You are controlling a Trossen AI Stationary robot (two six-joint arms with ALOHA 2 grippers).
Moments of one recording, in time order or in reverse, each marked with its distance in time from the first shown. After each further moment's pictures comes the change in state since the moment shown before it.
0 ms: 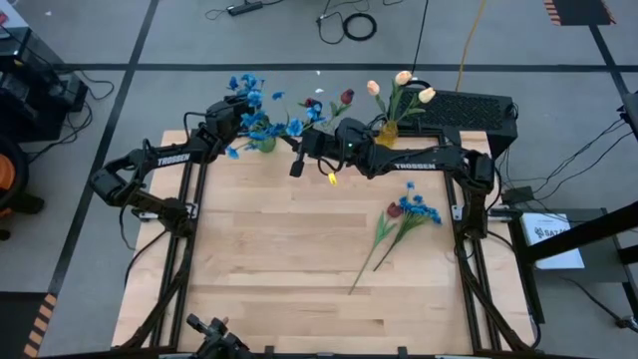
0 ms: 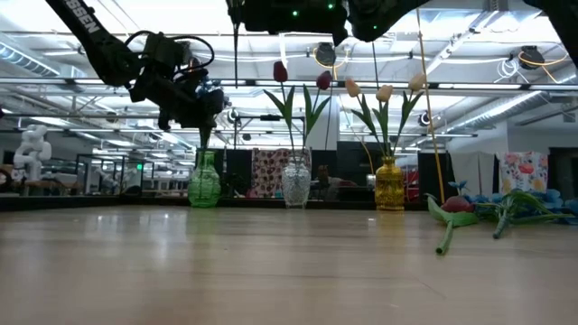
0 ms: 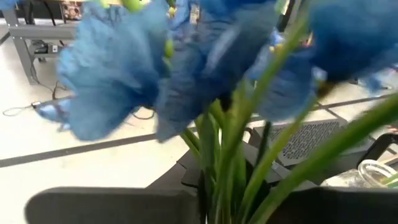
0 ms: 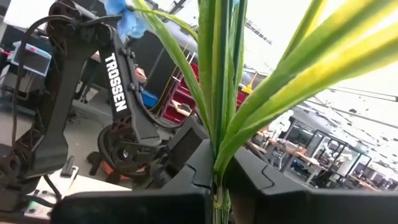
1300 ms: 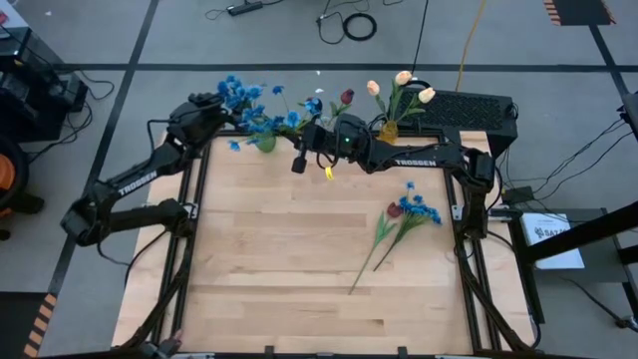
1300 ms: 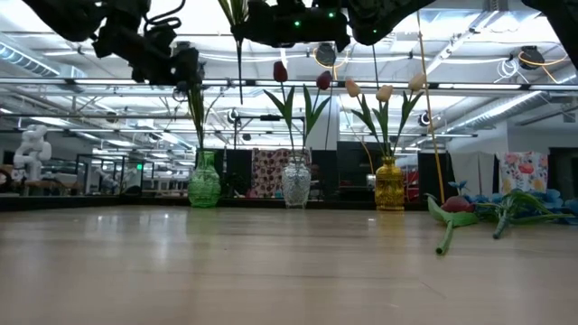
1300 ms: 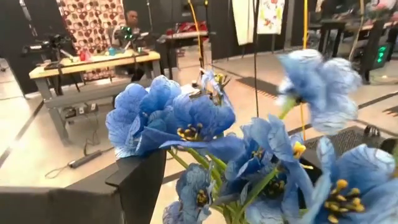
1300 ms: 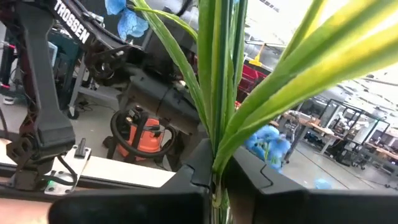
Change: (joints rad) left arm -0.001 -0.418 0.000 -0.277 -0.025 0.245; right arm -0.033 0.000 0.000 -0.103 -0.012 0.105
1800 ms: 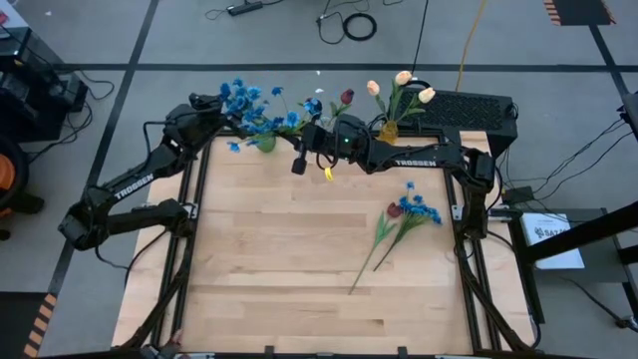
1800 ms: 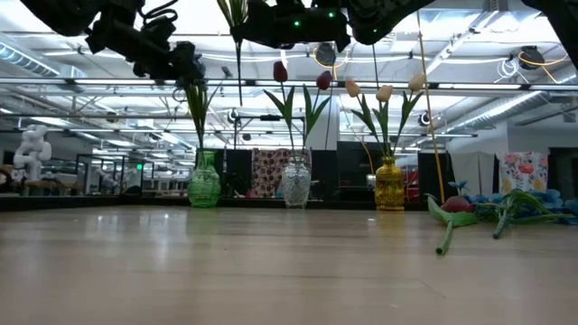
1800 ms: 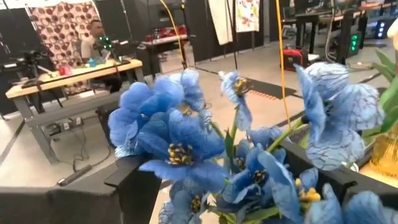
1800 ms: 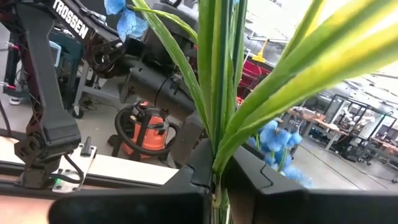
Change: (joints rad) left arm -0.004 -0.046 0.000 -0.043 0.082 0.078; right arm 0.001 -0.001 0.000 -0.016 -0.001 0.019
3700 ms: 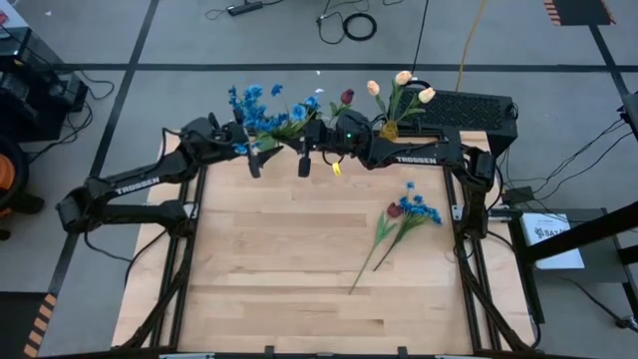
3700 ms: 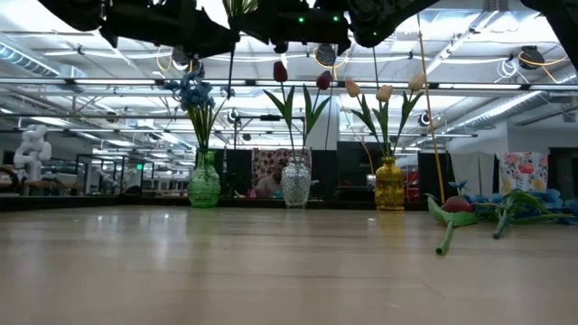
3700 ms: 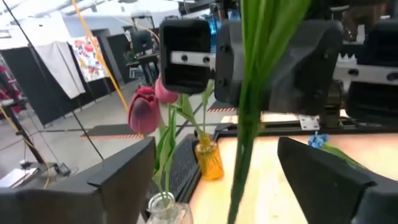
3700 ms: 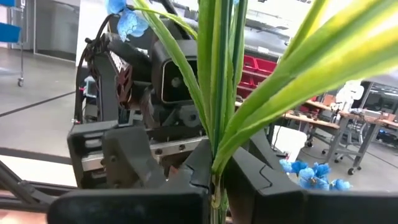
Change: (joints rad) left arm -0.307 0.058 0.023 0.091 0.381 0.104; right arm -0.032 0.000 0.000 0.027 -0.212 0.189
